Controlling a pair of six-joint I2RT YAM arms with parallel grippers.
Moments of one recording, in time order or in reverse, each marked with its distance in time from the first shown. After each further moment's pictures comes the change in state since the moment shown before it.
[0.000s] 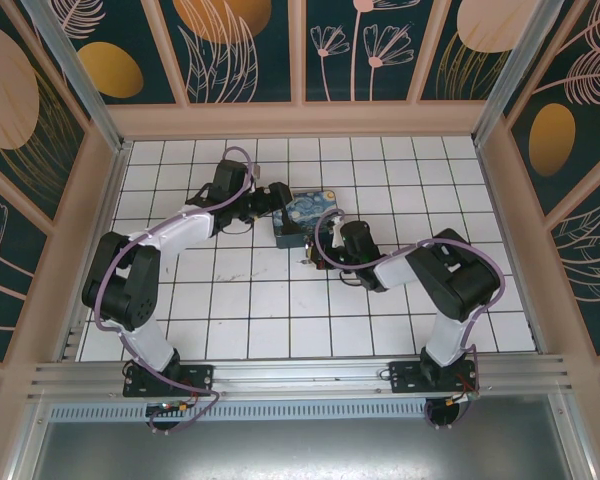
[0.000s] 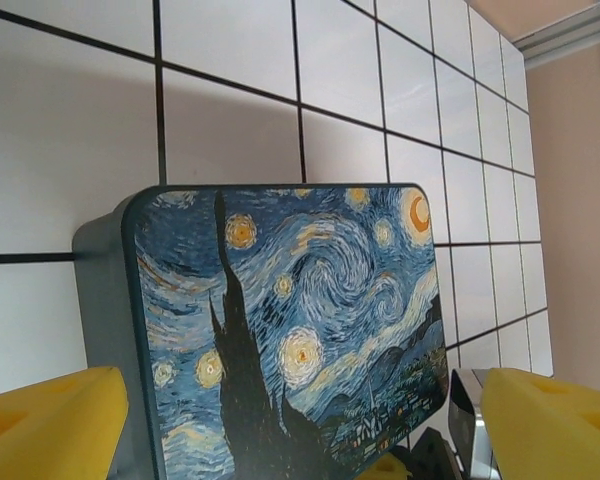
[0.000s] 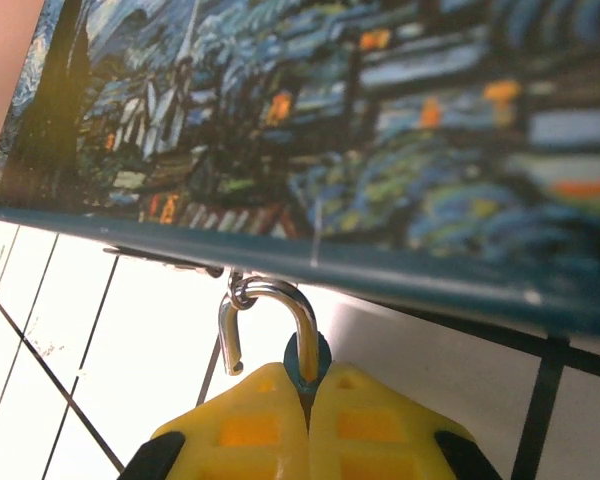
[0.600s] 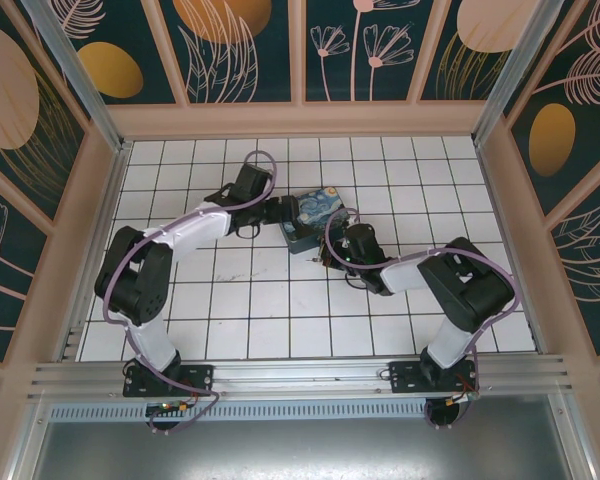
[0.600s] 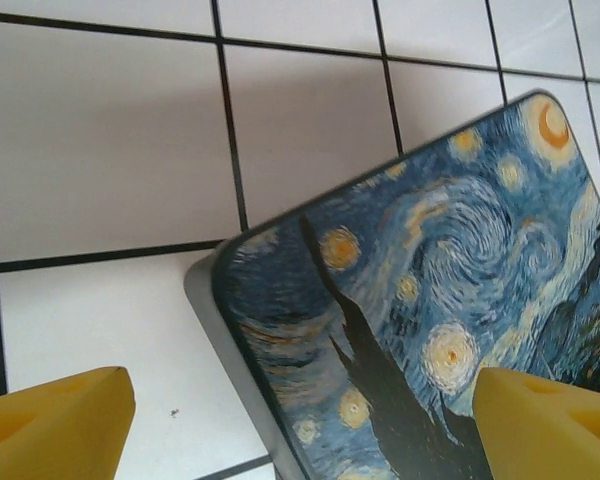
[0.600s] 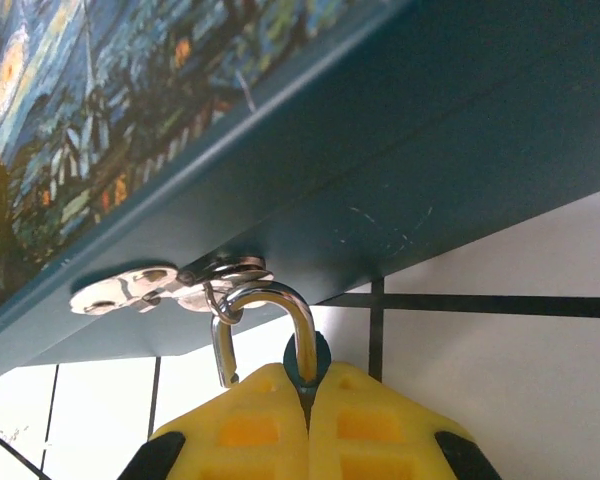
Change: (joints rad) left arm -0.114 0.066 0.093 -0.185 -0.264 0.204; right arm 0.000 -0.098 -0.047 -0.101 0.184 0.171
